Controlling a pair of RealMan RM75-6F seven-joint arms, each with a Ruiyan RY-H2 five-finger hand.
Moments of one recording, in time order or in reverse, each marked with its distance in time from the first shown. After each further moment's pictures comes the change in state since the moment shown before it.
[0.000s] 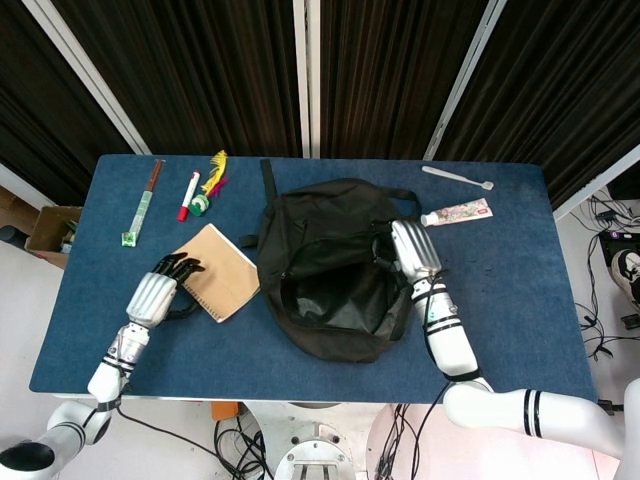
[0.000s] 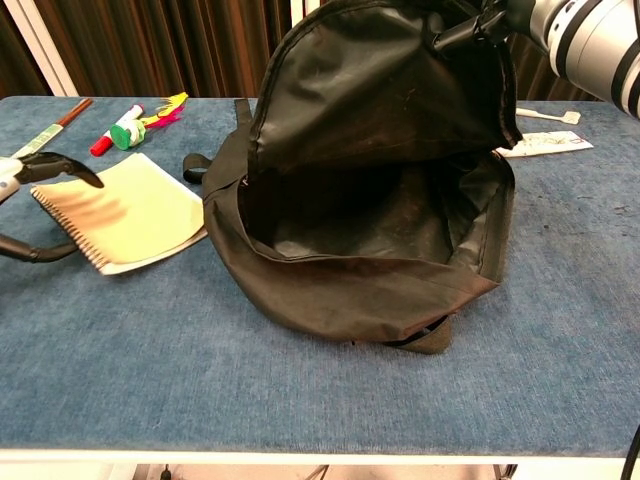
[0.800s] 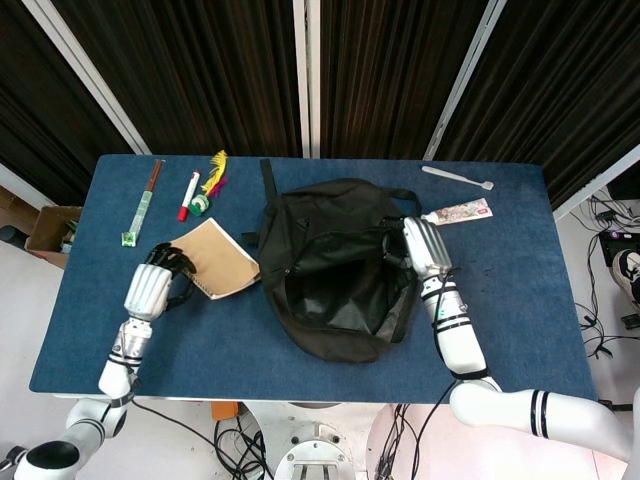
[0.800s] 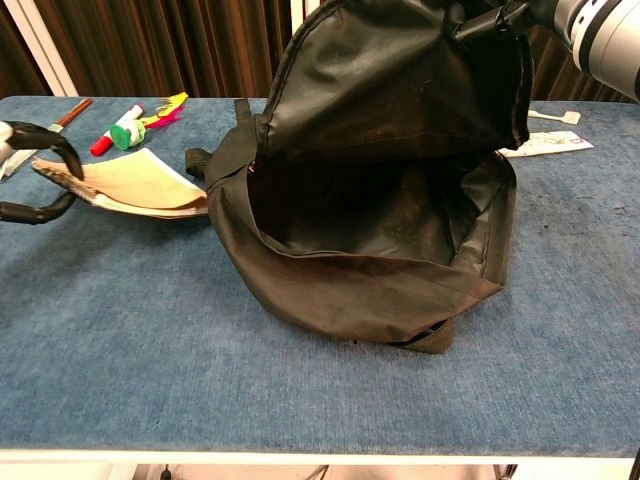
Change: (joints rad) left arm 0.005 -0.092 -0.051 0.124 -0.069 0.129 0.035; right arm -0.019 0.023 -0.003 0.011 -0.018 0.001 0.062
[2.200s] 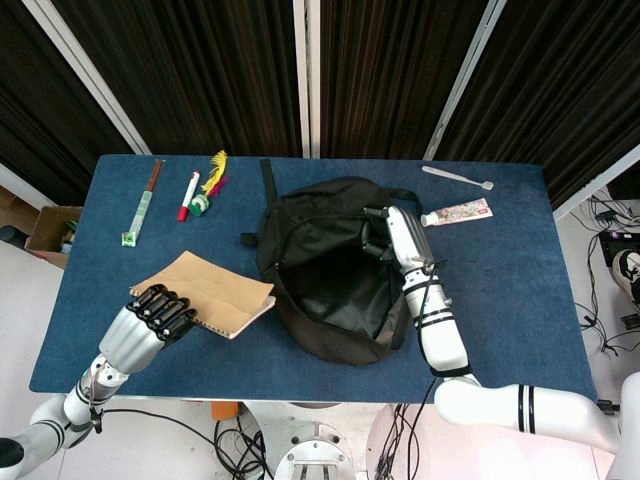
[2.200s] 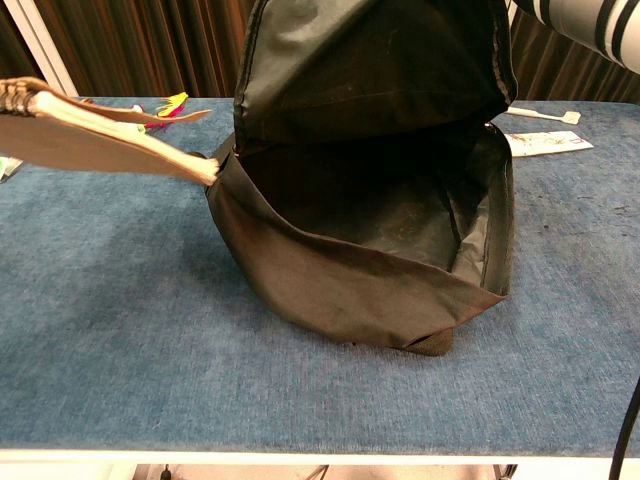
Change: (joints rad) left arm -0.035 0.263 0.117 -0.378 0.347 0.618 0.496; right arm 0.063 -0.048 0.105 -0.071 0.093 0.030 0.030
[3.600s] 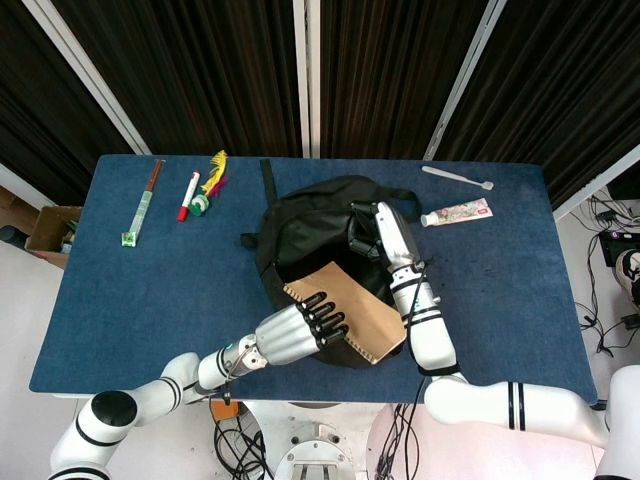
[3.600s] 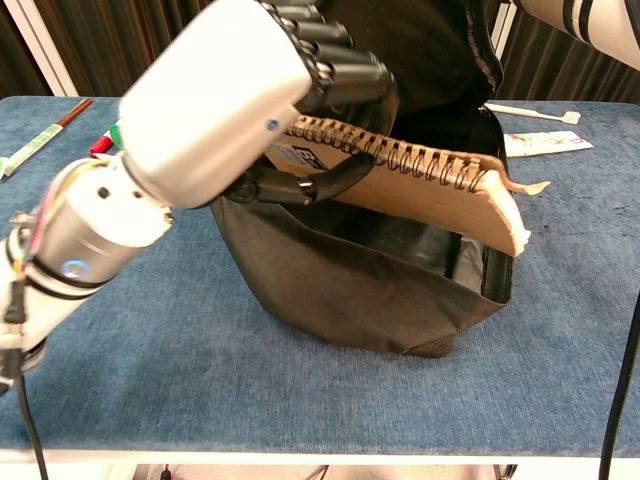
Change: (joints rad) left arm -0.388 -0.384 -0.130 0.126 0.091 -0.328 0.078; right arm 0.034 -0.028 0.037 -0.023 0.028 0.001 0.070
